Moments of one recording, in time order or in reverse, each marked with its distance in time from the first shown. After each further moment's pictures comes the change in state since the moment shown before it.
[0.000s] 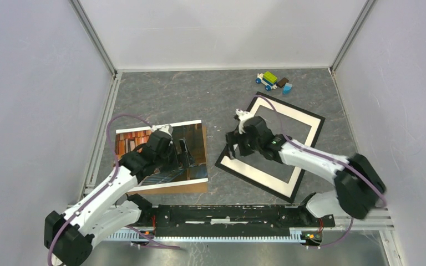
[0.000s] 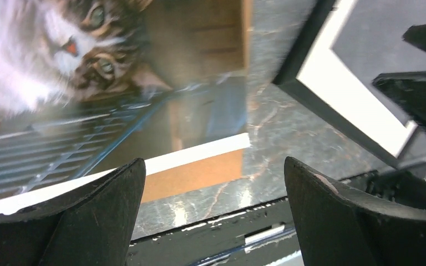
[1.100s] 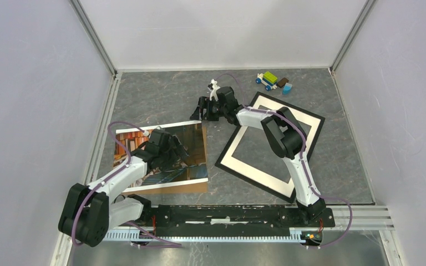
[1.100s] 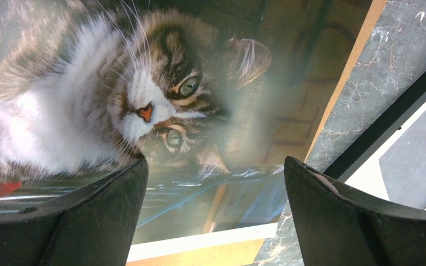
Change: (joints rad) left arm 0.194 0.285 -0.167 0.311 -0.052 -0.144; right arm -0.126 0.993 0.840 0.394 -0.391 0.272
